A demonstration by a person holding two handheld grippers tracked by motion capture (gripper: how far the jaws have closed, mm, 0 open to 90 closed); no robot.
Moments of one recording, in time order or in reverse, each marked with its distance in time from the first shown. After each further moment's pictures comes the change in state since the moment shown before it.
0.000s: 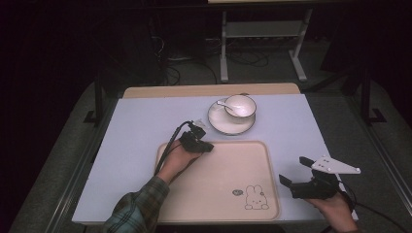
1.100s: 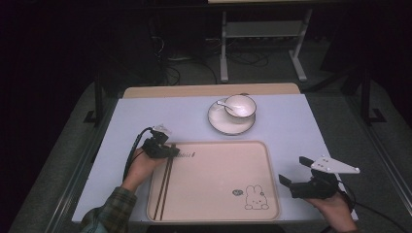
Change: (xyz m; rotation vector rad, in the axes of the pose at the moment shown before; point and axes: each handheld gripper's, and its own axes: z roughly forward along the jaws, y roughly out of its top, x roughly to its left) left arm 0.041 -0.074 -0.073 -0.001 0.101 -0.130; right arm 0.000 0.000 0.001 0.003 -0.002 0.000
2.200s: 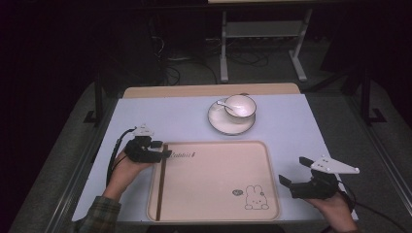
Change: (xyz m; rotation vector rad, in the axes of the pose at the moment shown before) left arm -0.006 -0.021 -0.055 -0.182 0.055 0.043; right arm 0.000 -0.001 0.000 0.004 -0.001 -0.005
